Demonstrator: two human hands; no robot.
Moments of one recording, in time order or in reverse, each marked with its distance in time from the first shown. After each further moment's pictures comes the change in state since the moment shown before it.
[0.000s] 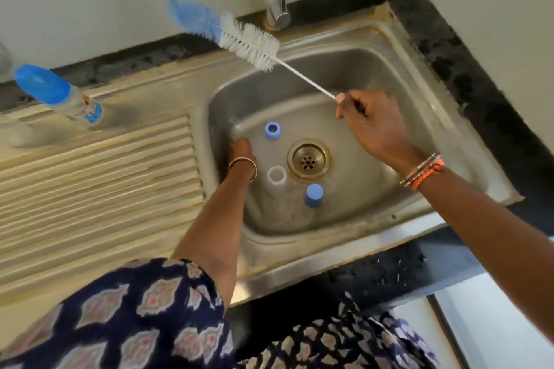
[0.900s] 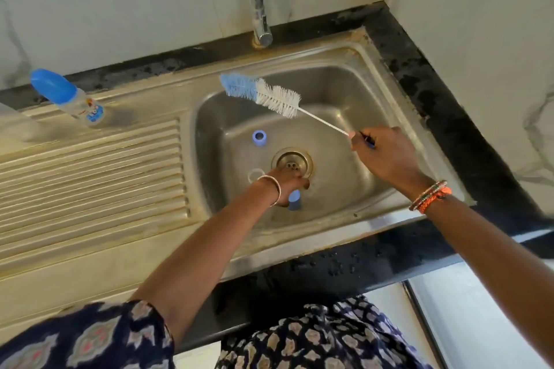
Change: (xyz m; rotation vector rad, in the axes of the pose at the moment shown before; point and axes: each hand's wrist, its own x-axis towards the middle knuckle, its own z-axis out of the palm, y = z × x) left_hand -0.100 0.079 0.029 0.761 -0.328 0.857; right_hand -0.046 0.049 -0.057 -0.214 -0.074 0.076
